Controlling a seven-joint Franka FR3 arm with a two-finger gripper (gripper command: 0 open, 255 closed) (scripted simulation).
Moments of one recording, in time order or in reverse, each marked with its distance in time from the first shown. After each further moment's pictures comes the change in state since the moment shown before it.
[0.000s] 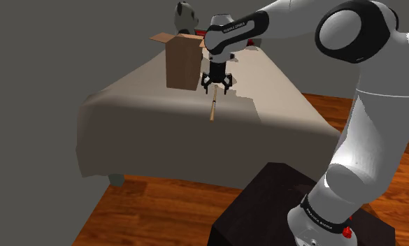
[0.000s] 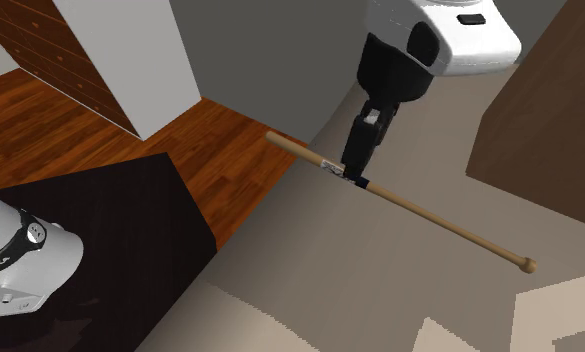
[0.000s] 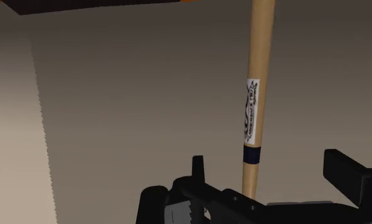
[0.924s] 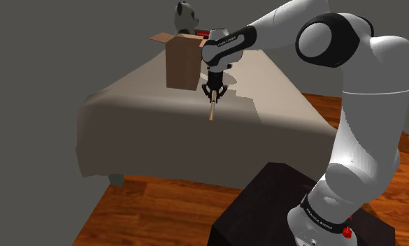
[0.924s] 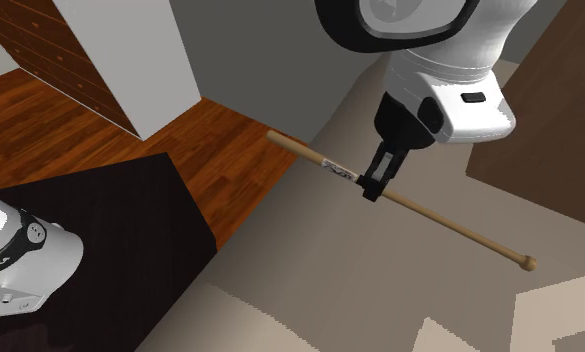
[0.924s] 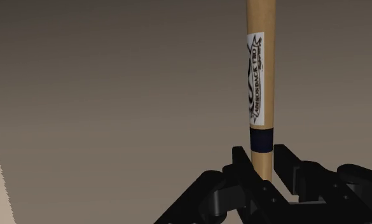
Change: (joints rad) arm -0.014 0.132 -0.017 0.052 0.011 0.082 0.051
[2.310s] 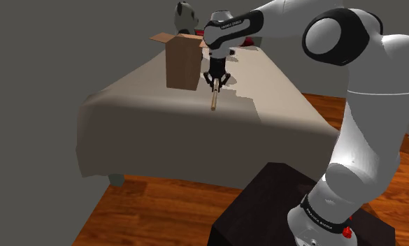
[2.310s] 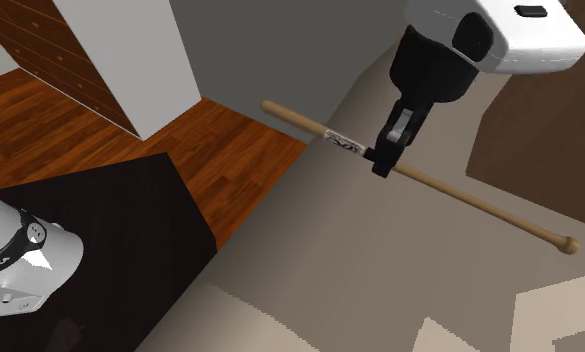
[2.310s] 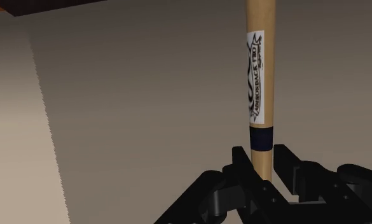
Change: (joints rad) arm 0.000 -0.049 -0.002 0.099 -0.002 -0.155 -0.003
